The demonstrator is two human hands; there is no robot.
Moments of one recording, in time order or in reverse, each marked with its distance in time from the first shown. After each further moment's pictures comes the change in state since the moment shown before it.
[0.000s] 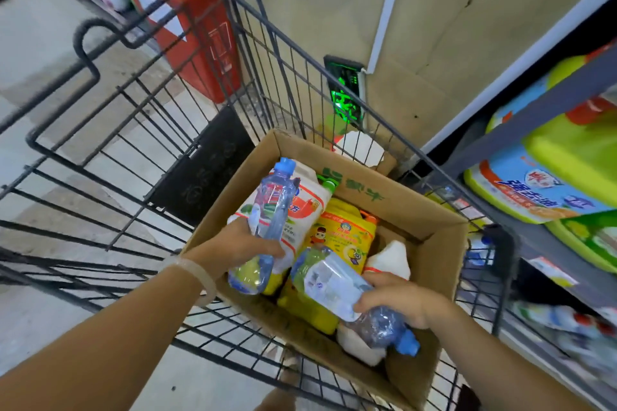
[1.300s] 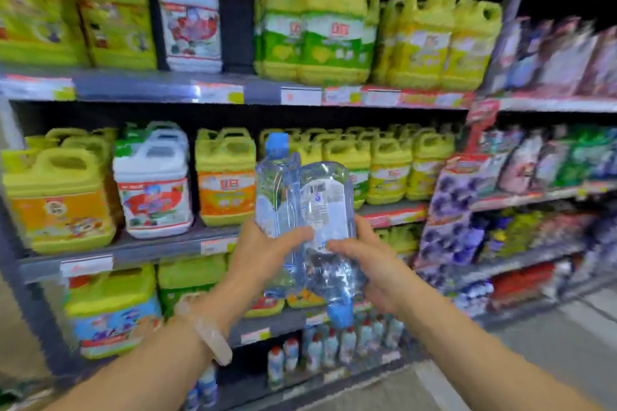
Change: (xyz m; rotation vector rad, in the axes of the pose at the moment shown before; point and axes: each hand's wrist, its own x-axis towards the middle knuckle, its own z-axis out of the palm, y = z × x) left_hand -0.455 0.183 0.581 0.057 -0.505 1.210; right_hand -0.601 0.323 -0.061 0.791 1.084 -1.156
